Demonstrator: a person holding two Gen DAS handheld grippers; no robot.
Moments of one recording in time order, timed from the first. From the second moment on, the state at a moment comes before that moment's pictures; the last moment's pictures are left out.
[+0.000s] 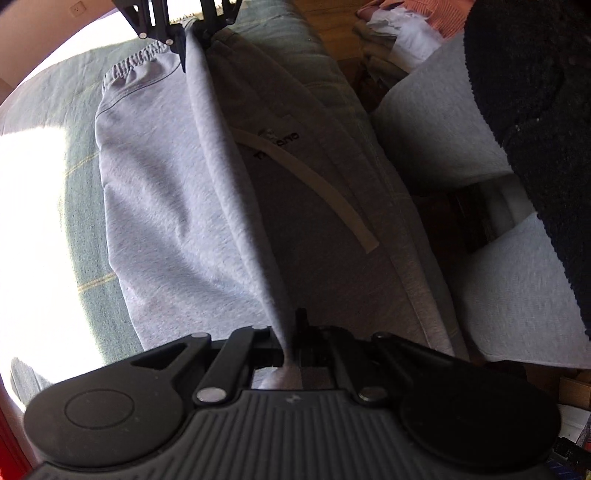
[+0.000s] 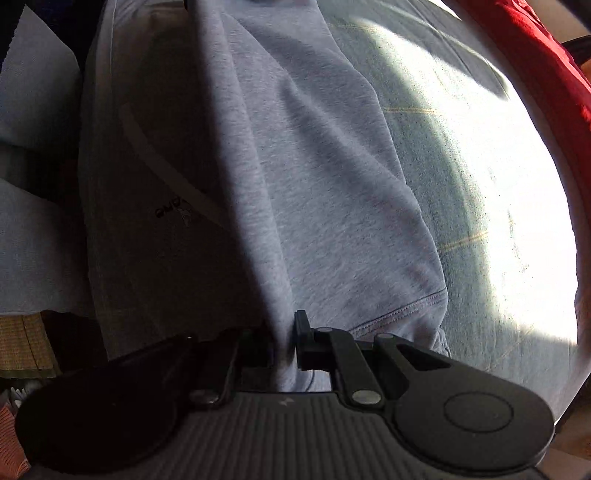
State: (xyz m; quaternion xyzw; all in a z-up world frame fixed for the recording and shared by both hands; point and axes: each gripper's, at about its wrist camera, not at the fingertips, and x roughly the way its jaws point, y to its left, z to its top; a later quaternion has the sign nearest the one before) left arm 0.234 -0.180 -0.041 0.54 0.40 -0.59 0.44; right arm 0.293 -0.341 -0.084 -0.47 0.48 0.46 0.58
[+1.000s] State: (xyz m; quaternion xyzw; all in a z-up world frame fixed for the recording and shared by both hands) left arm 0.206 -0.249 -0.075 0.50 0.45 -0.62 0.40; right arm 0.275 -0.357 -0.106 -0.53 0.44 0.45 0.56
